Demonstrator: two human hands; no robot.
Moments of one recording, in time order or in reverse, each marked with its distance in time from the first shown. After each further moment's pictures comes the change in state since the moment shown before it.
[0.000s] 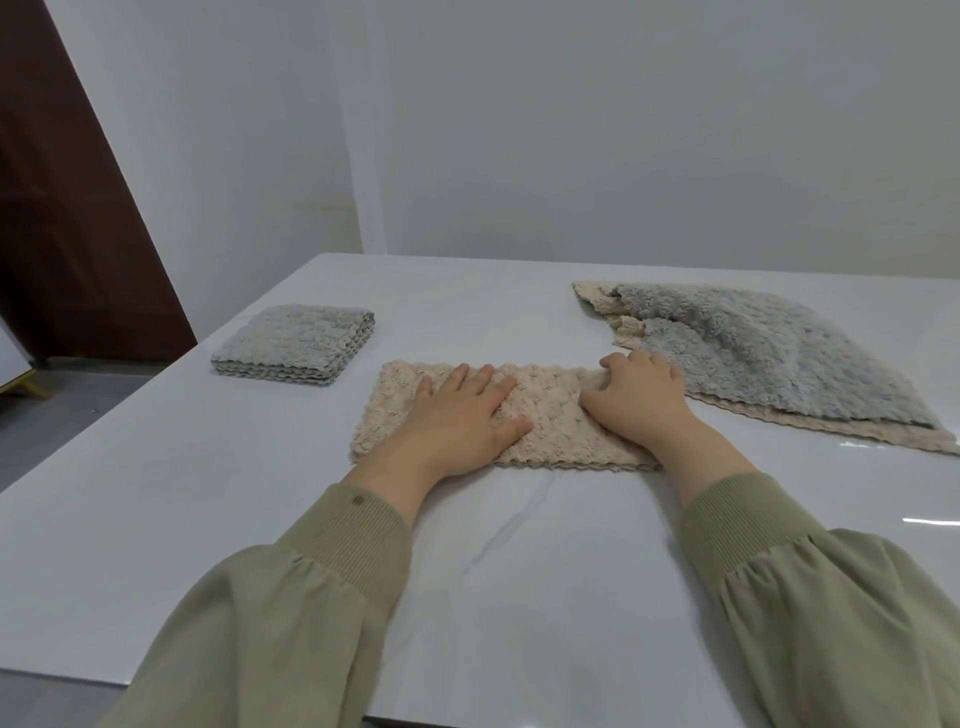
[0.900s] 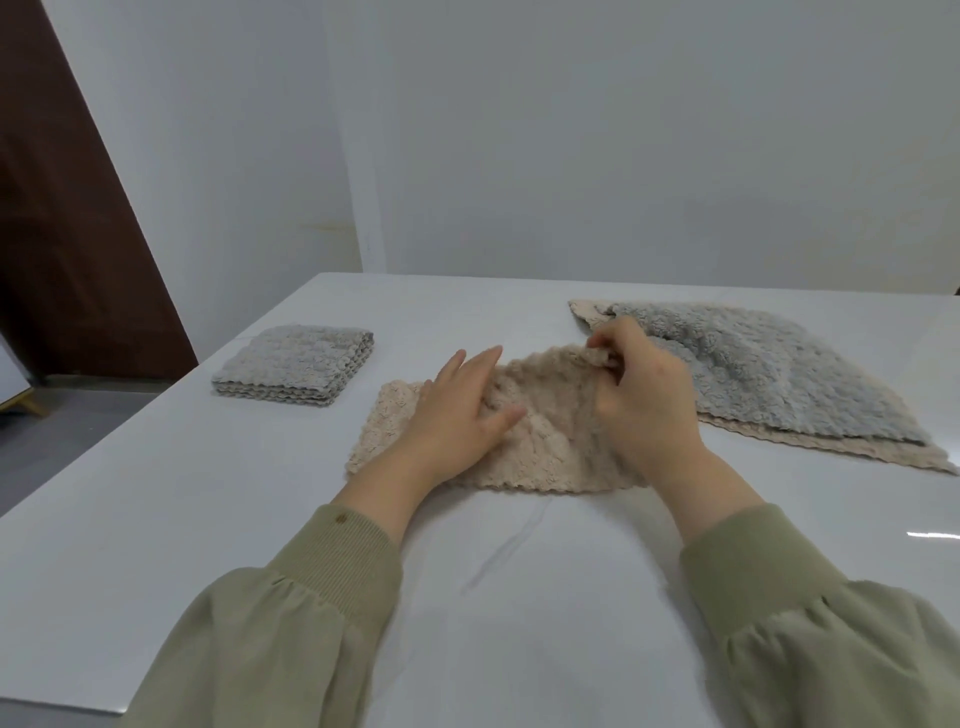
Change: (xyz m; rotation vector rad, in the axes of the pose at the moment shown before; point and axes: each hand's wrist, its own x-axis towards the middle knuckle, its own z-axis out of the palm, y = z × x) left_hand -0.010 0.002 -0.014 -0.530 0.279 0.067; right_hand -0.035 -0.021 -0.028 0.503 0.686 -0.392
